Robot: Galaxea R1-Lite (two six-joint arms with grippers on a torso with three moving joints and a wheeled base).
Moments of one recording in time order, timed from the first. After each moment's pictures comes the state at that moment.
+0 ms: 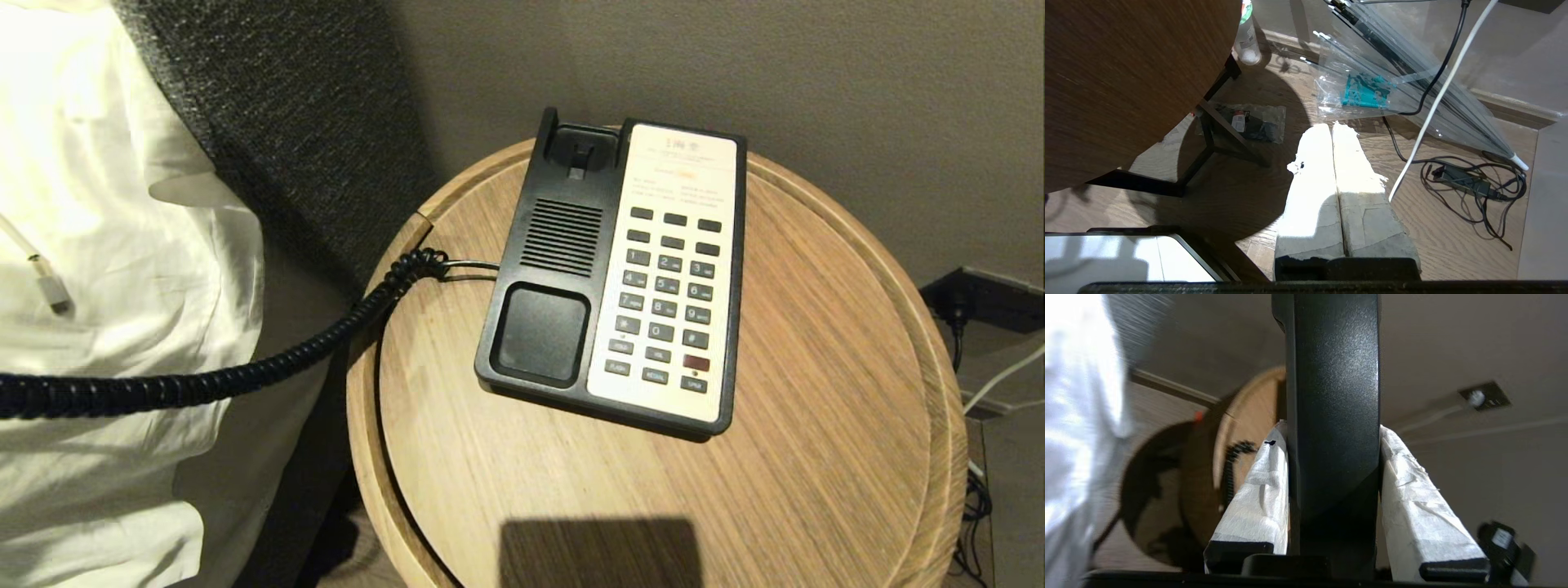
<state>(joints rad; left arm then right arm) -1.69 1.08 -1.89 0.74 0.98 -0.44 0.00 0.00 0.00 0.01 0.01 -0.01</state>
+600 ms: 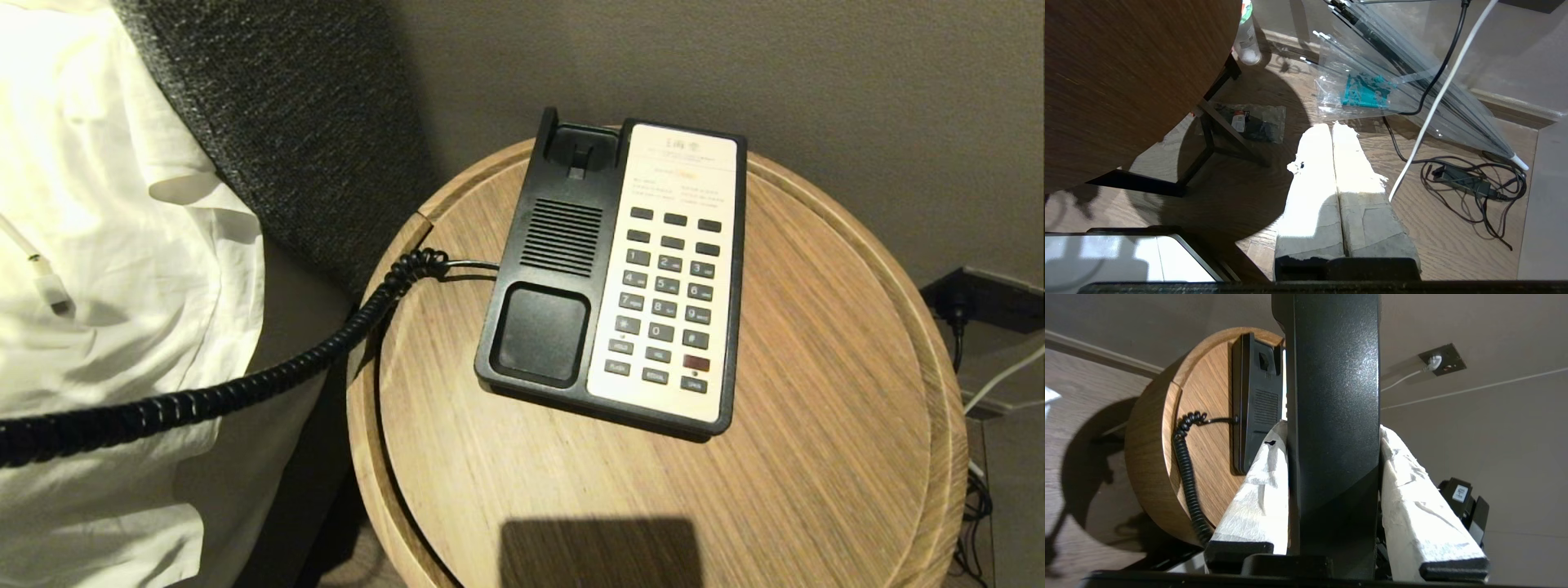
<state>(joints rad) -1.82 1.05 -1.80 0.71 0.98 -0.51 0.00 0.00 0.00 0.01 0.01 -0.01</state>
